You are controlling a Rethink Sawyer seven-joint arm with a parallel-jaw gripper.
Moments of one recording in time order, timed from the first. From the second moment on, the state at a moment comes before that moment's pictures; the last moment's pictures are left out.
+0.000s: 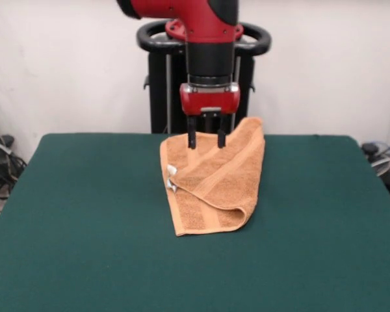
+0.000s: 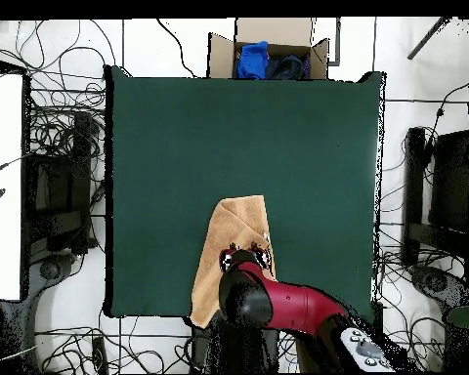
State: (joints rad) arm -0.51 -0.73 0.13 2.21 -0.26 -0.09 1.47
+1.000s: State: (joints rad) arm -0.55 -0.69 0.15 2.14 -0.32 -0.04 1.47
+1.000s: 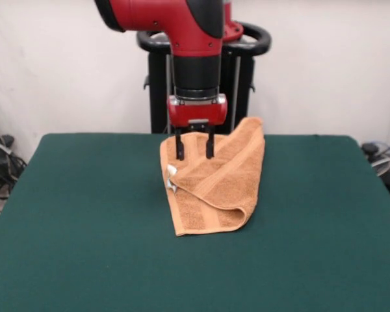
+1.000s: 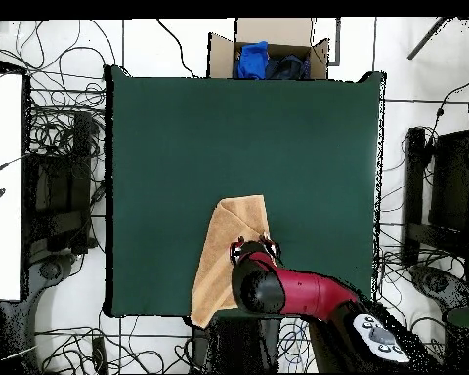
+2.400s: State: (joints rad) arm -0.55 -0.64 0.15 2.09 -0.36 -0.04 1.47
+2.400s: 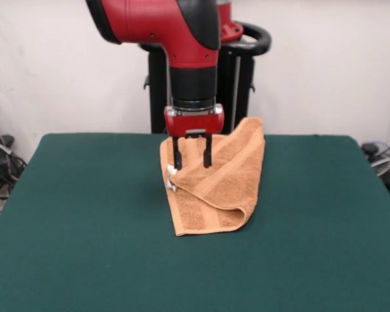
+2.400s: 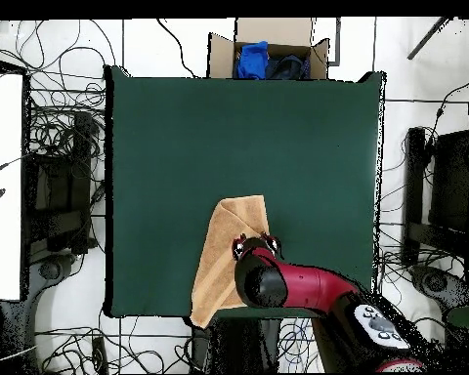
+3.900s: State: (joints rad) arm -0.45 -0.56 0.08 2.07 -0.39 -0.06 1.47
